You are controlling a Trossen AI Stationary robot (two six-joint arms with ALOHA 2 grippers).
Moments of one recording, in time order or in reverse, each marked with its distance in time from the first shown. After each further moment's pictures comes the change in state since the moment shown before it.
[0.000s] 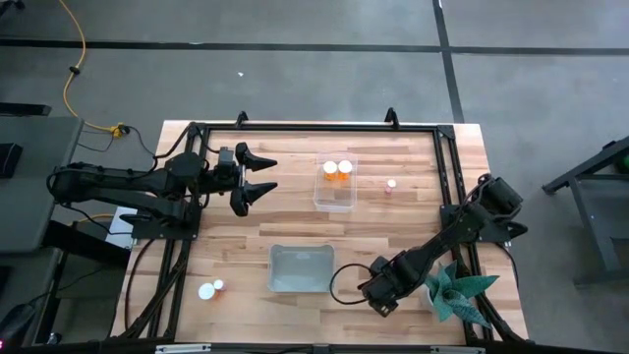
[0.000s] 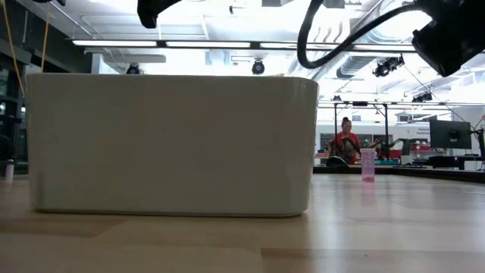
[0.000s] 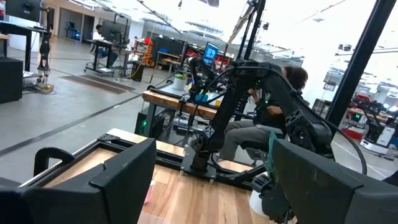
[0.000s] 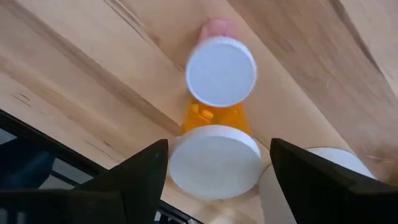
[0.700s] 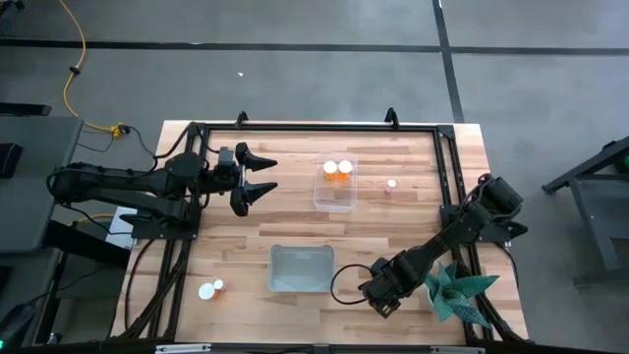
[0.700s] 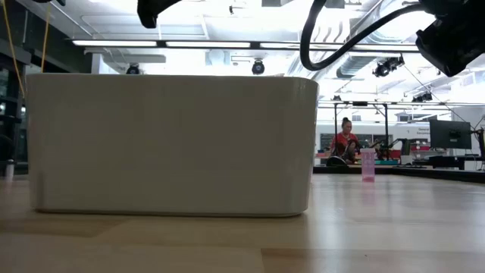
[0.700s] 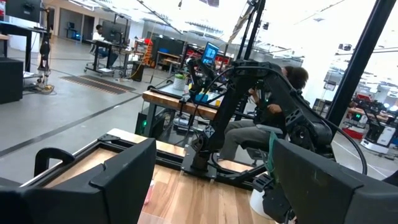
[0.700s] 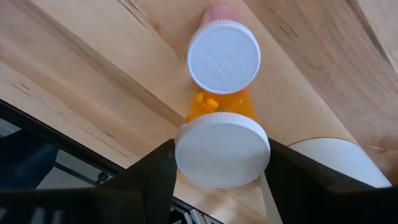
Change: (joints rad) left arm 0.000 0.000 0.000 0.000 0.001 0.003; right arm 0.000 -0.001 0.000 -0.003 -0.036 0.003
